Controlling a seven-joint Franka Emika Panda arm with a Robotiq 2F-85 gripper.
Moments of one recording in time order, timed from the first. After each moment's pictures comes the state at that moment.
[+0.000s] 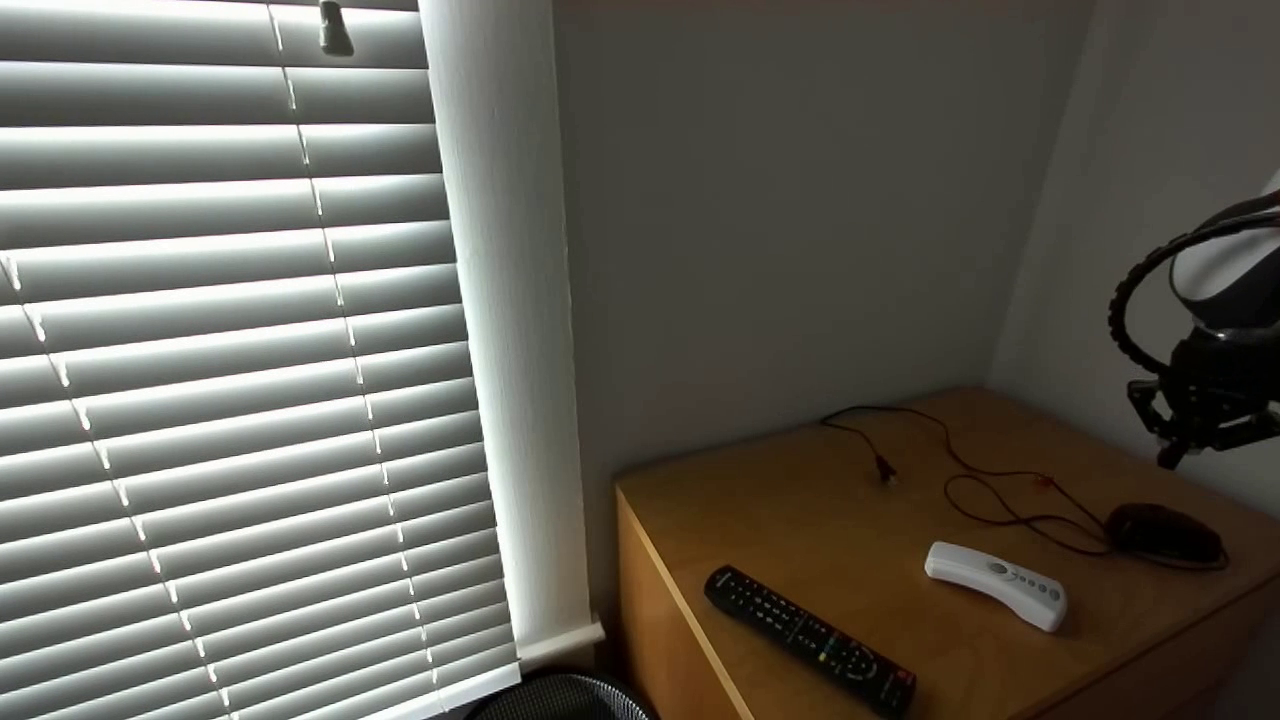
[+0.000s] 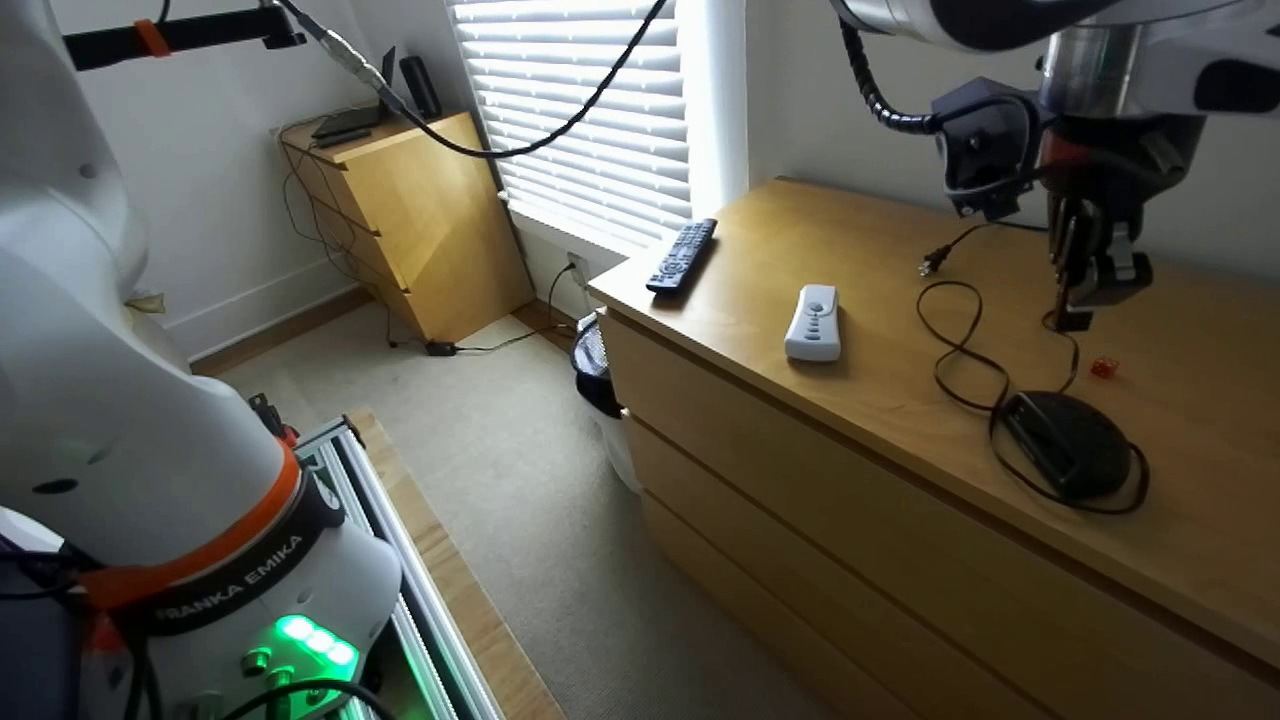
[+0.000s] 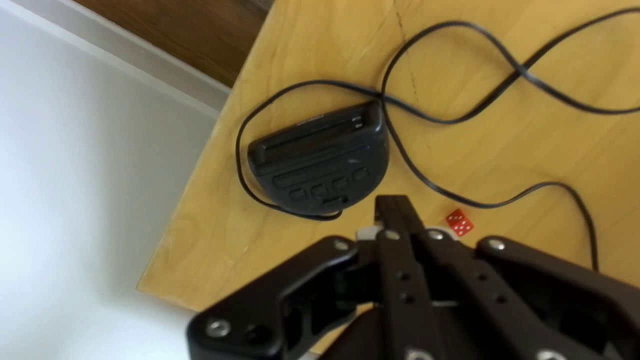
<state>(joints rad) -0.20 0.35 -0.32 -1.98 0.13 2.48 0.36</state>
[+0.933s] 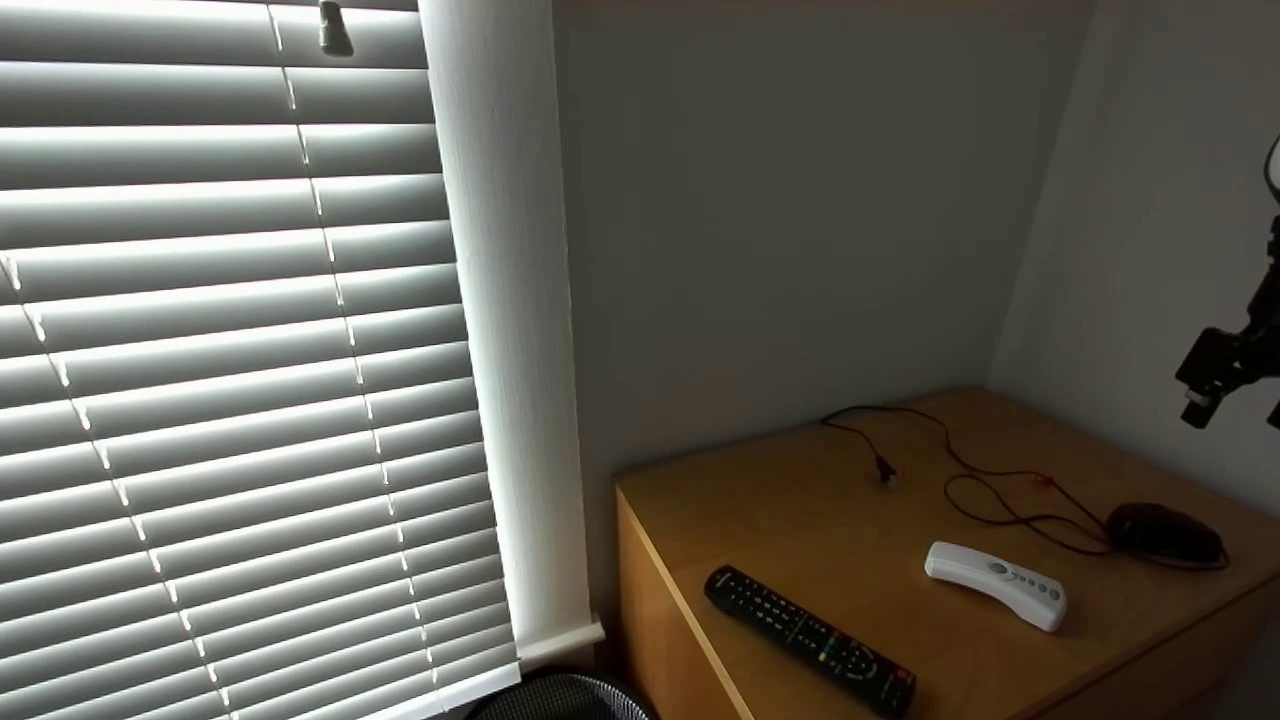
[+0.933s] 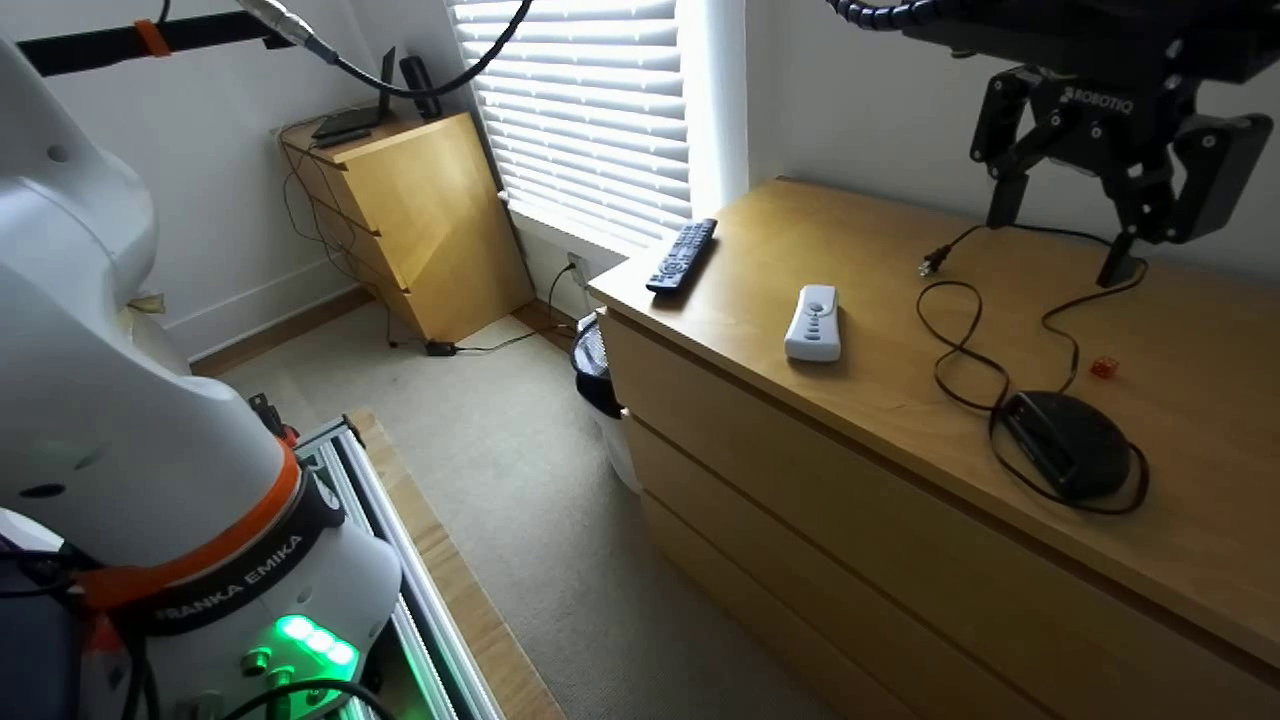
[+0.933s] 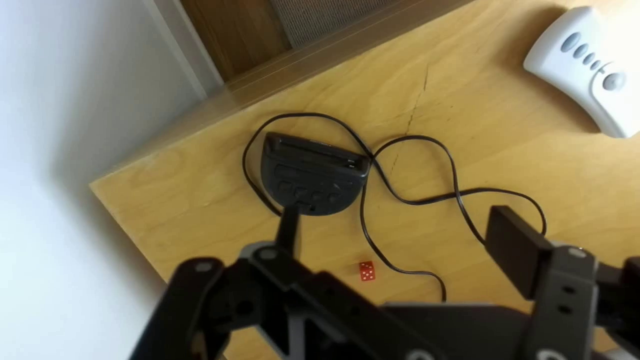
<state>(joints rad) -0.27 0.17 -0.28 -2.00 0.11 2.24 -0.25</state>
